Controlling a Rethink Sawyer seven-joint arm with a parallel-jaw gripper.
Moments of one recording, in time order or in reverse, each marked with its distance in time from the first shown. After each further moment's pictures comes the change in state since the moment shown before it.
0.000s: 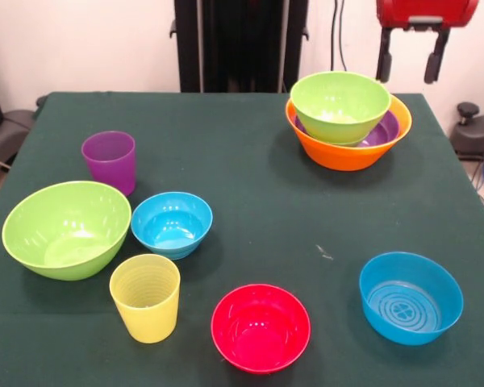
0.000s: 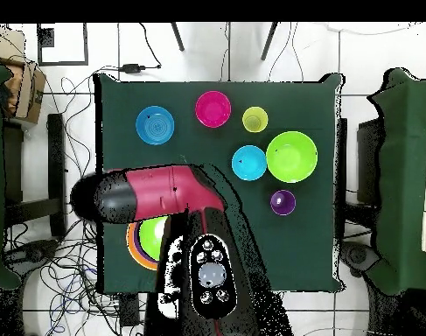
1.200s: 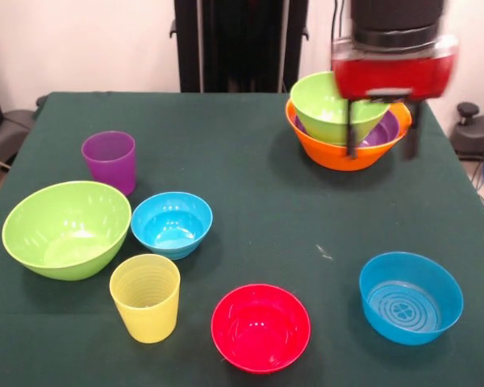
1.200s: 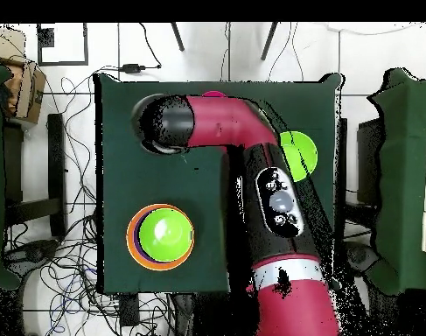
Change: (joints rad) arm -0.201 0.207 0.136 -0.357 -0.019 0.142 -0.019
